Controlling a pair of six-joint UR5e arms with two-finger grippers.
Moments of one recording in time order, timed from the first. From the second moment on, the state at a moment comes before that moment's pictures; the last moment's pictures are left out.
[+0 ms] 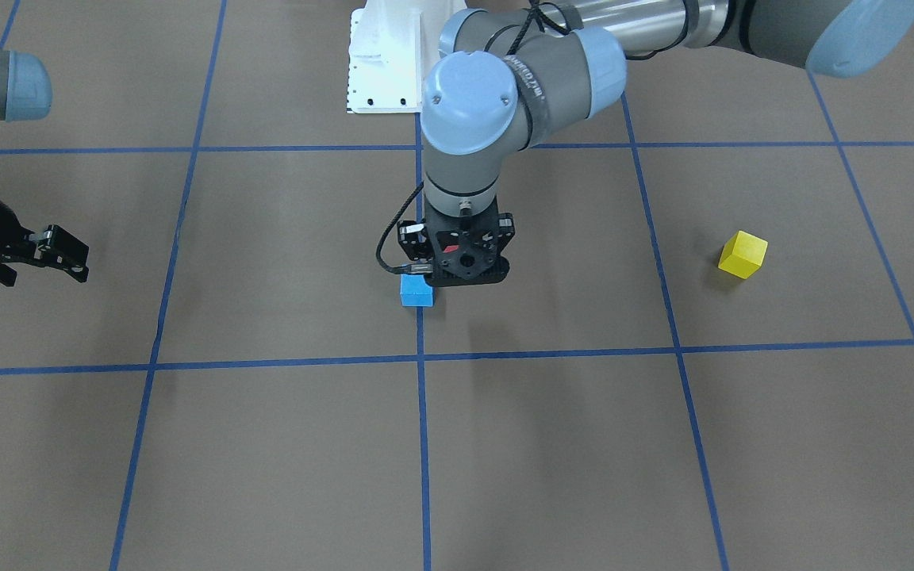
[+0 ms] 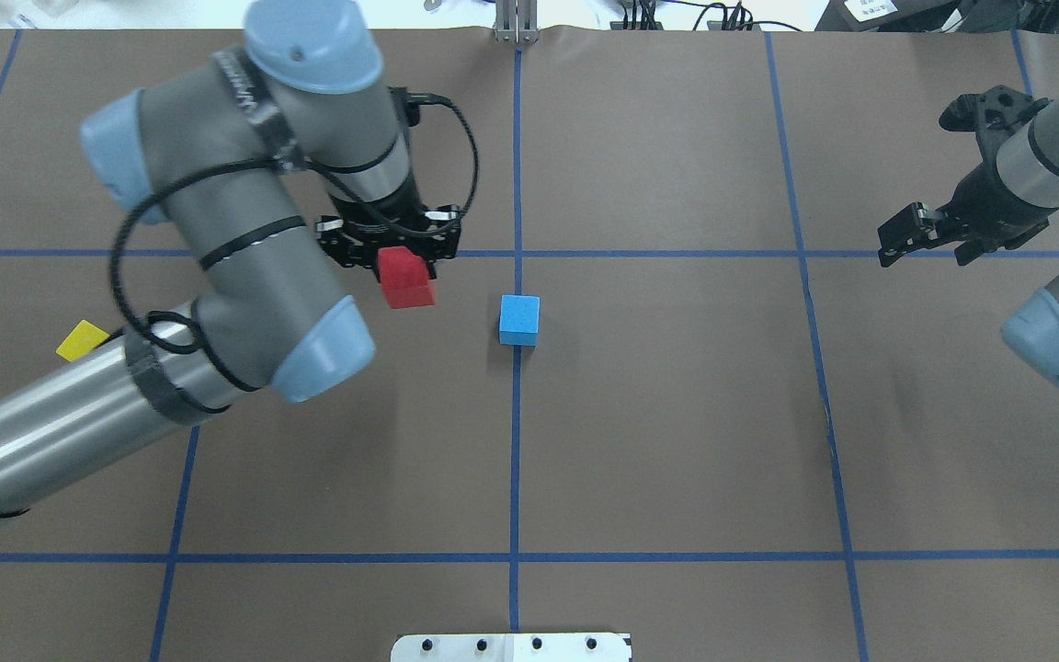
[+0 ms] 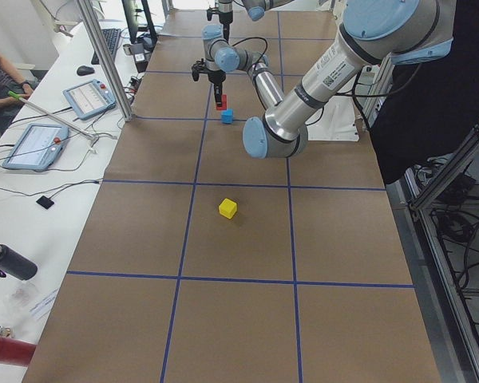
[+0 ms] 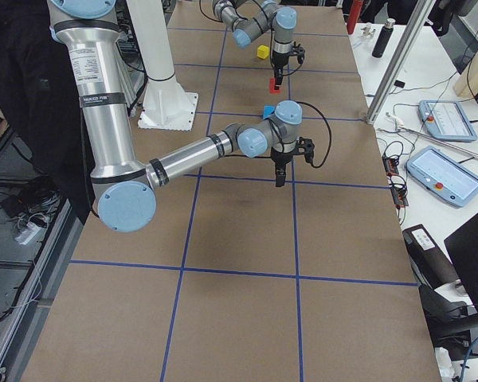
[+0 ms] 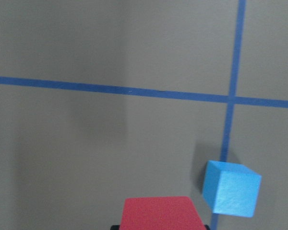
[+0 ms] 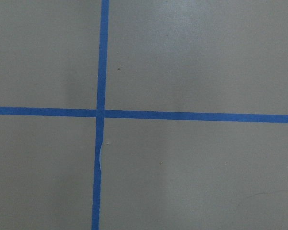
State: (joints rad) left arm -0.67 -2.57 -1.38 -1.45 -2.04 -1.10; right arm 1.05 -1.40 1.80 -1.49 2.22 0.68
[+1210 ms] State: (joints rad) left arm -0.61 -2.62 -1.23 -1.54 -2.03 -1.07; right arm 1.05 -1.40 1.80 -1.49 2.22 0.69
